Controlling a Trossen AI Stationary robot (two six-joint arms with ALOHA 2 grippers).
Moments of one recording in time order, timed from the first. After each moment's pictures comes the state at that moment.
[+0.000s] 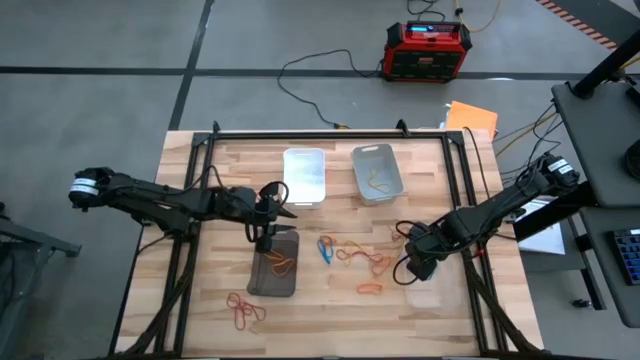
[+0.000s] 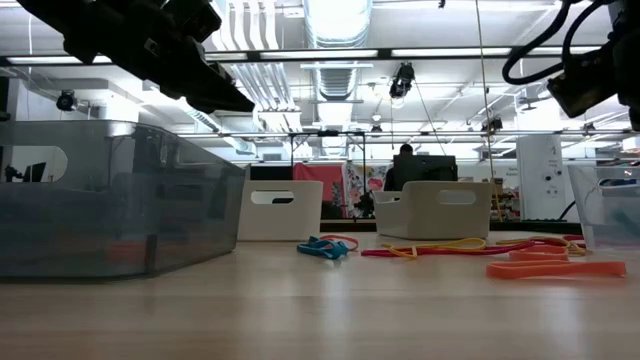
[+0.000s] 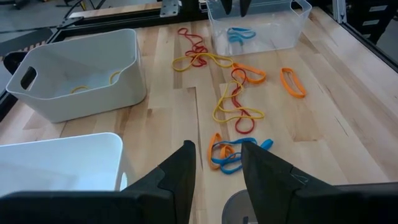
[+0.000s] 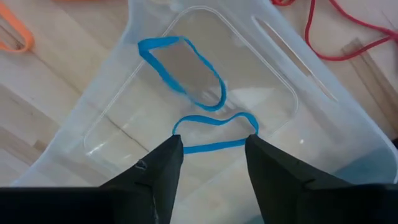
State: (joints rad) left arm -0.03 1.13 0.56 0.11 -0.01 0.09; right arm 0.43 1.26 0.78 -1.01 -0.15 1.24
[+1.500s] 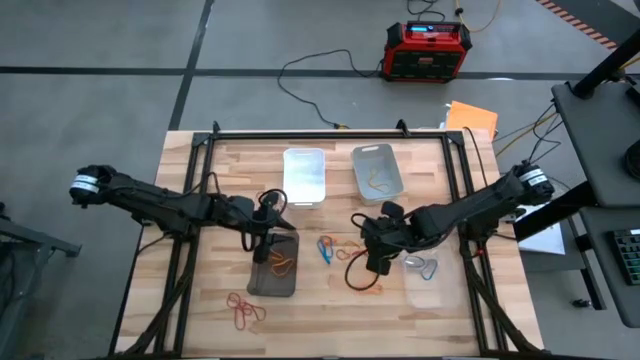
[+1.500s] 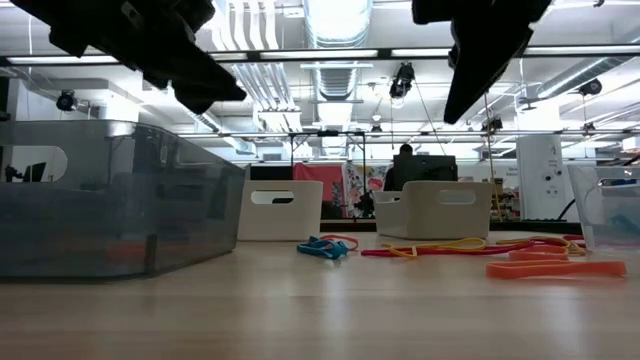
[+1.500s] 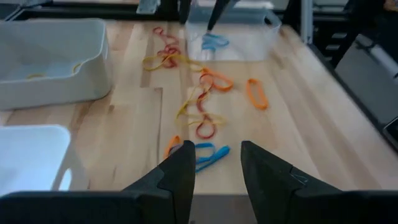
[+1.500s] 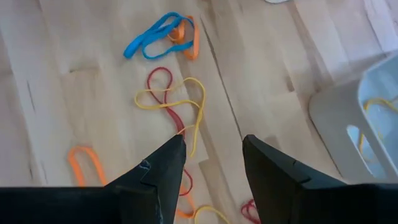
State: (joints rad) left arm -0.13 1.13 0.56 0.14 -0.01 -0.09; right arm 0.33 1.56 1.21 -0.86 0.31 0.55
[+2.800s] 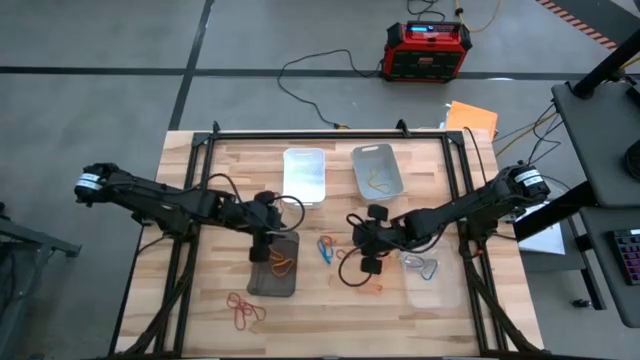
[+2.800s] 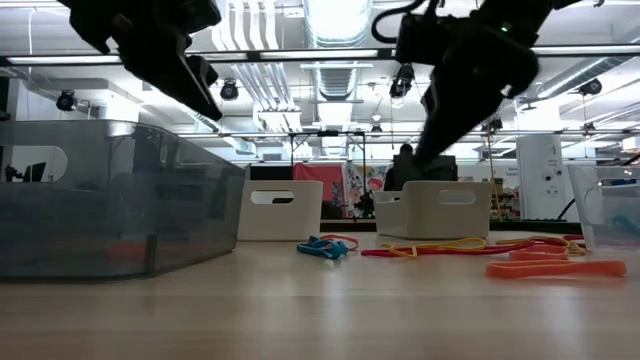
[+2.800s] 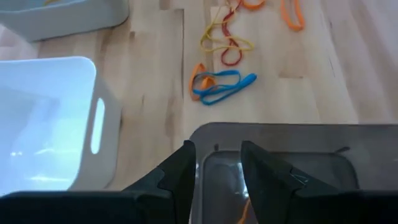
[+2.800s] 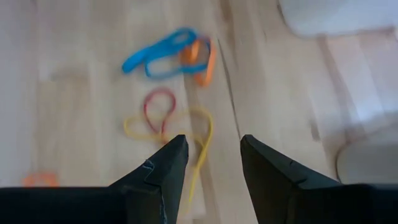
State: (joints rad) left arm -0.17 1.19 0.81 -0.43 -0.13 -0.07; right arm 0.28 1.59 1.00 -0.48 0.31 0.32
